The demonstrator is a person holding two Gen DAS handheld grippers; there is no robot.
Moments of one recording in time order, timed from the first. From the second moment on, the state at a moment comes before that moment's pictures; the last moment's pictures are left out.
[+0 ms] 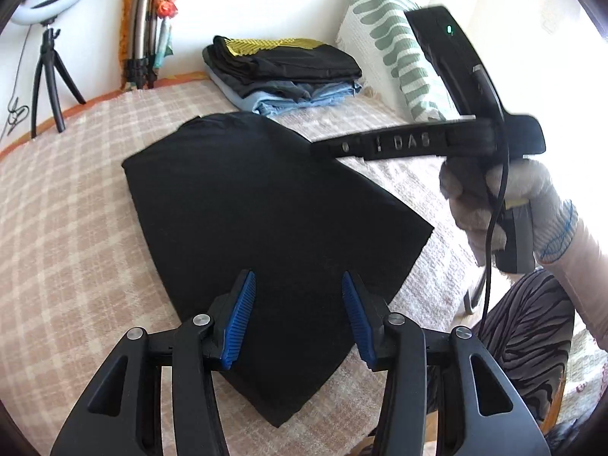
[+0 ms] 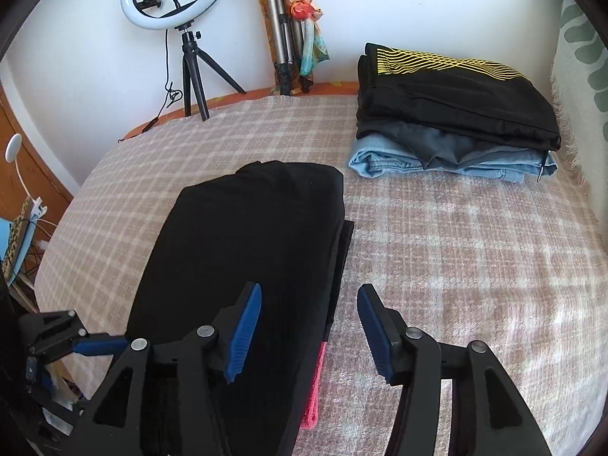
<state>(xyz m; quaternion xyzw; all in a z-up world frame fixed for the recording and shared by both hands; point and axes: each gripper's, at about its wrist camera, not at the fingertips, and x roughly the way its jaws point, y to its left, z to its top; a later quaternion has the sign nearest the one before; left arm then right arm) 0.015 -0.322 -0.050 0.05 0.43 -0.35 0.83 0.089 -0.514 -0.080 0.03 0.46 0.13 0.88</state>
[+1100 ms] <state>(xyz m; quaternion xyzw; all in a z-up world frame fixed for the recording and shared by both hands) 0.098 -0.260 -0.089 -0.08 0.51 -0.22 0.83 0.118 -0.522 -0.125 0.10 0.49 0.21 0.84</state>
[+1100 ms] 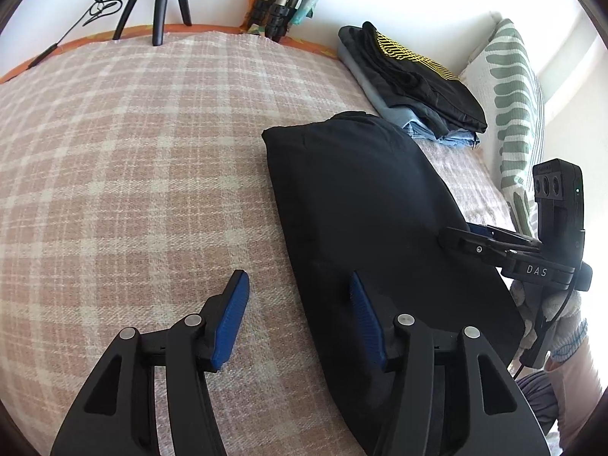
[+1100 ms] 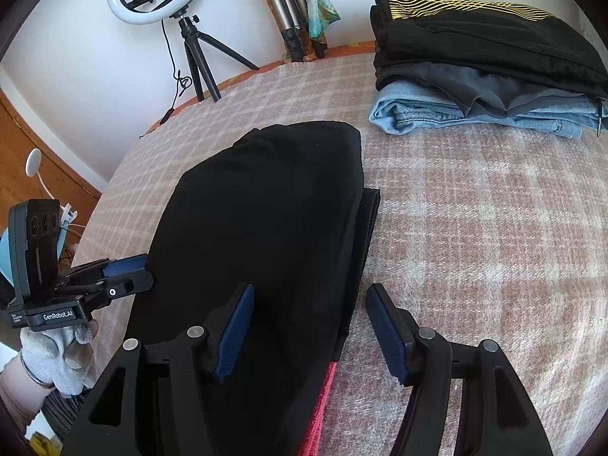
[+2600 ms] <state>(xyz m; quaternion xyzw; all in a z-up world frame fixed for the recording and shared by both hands) 0.107 -0.286 -0.094 -0.10 0.48 -0.25 0.83 0.114 -0.519 -0.122 0.16 0.48 0.23 0.83</state>
